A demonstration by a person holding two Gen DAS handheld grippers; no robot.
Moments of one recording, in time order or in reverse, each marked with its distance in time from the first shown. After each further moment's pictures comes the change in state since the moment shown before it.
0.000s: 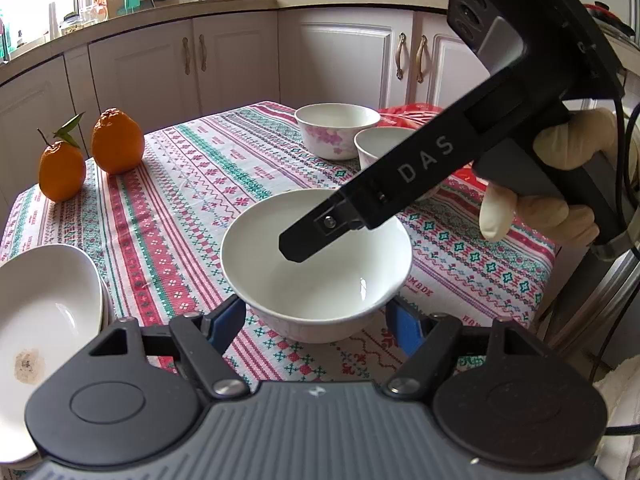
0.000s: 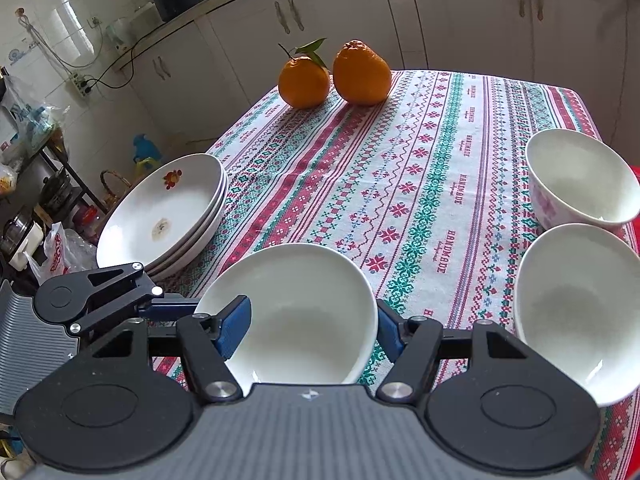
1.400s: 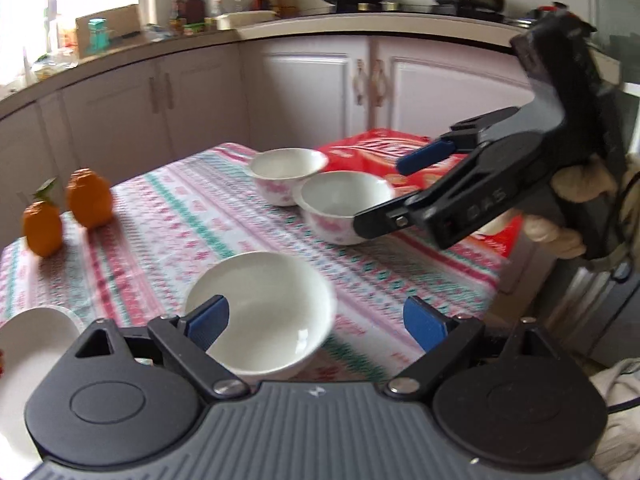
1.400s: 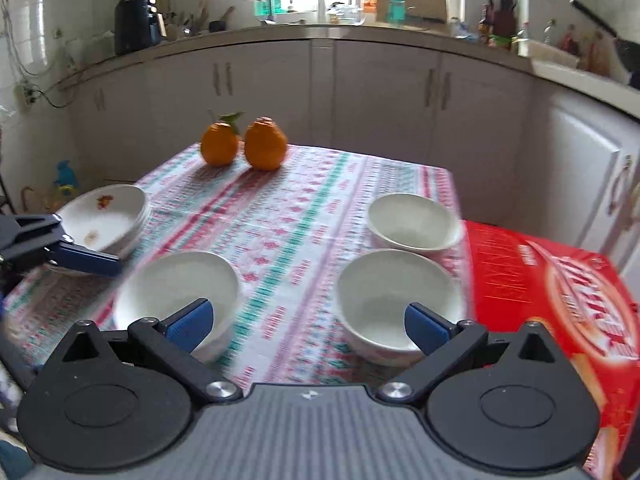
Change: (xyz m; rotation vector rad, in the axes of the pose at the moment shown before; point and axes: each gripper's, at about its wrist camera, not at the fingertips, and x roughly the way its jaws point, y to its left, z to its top) left arm -0.032 -0.037 0.031 0.090 -0.052 -0.074; right arm -0.096 -0.008 -0.054 -0.111 -0.239 -0.357
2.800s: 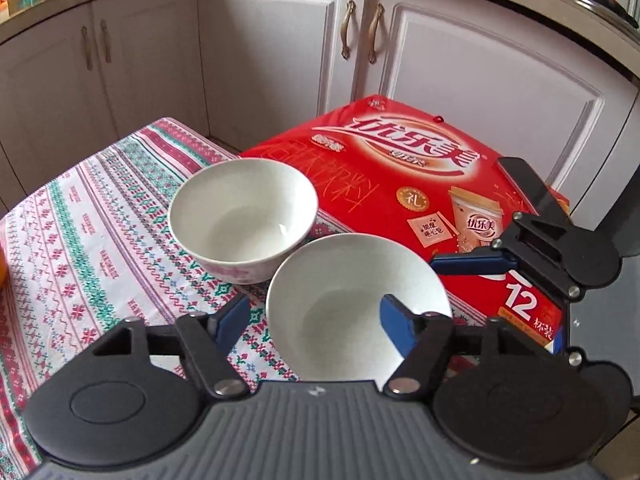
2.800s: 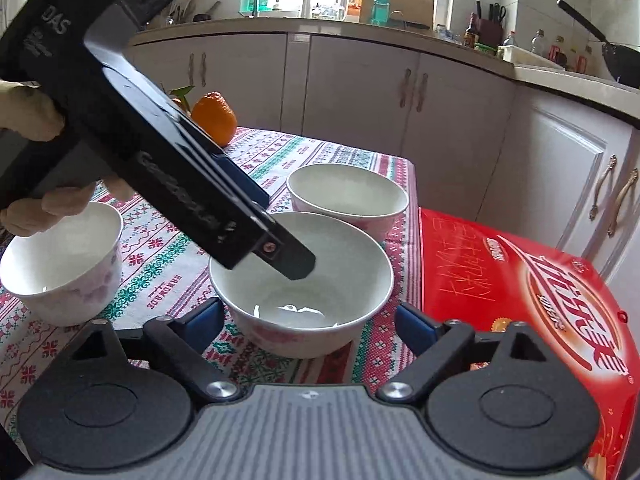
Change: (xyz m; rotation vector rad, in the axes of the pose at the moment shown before) left arm 0.177 0.025 0.110 -0.015 0.205 -0.116; right arm 0.051 -0.053 -0.037 -0.058 -0.031 -0.050
